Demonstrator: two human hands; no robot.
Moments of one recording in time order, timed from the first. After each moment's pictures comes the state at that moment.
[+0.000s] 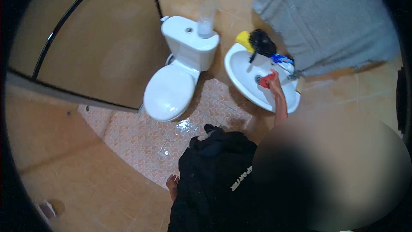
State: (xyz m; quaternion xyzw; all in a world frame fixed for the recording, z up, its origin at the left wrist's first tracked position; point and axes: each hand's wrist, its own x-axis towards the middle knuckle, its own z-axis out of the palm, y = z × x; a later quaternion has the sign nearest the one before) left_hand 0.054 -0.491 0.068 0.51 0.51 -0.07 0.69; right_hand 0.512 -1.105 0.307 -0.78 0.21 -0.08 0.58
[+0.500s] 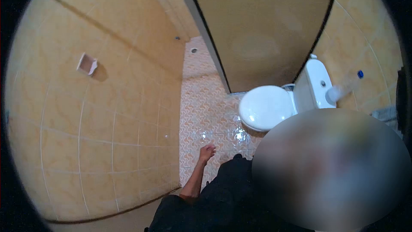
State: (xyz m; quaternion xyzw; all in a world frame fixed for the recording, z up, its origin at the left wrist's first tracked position) left_hand 0.174 -0.532 0.205 0.49 0.53 0.05 0.68; right_hand 0.517 -0.978 0.400 -0.63 0.03 0.01 0.78
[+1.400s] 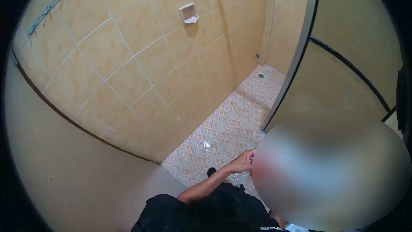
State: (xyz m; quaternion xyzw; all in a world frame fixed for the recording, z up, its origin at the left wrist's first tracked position) left_hand 0.255 -0.585 0.443 0.61 0.23 0.25 0.72; right_hand 0.444 -0.684 0.435 -0.52 -0.47 0.46 0.54
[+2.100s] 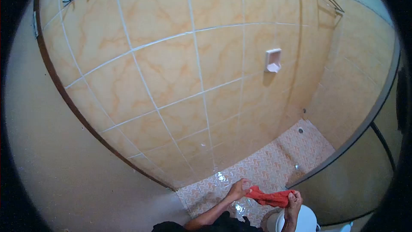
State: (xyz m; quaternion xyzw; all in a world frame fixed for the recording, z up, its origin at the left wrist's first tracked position) left_hand 0.010 -0.425 0.350 0.56 0.56 0.37 0.49; right_hand 0.262 -0.467 0.461 -0.45 -0.35 0.52 0.64
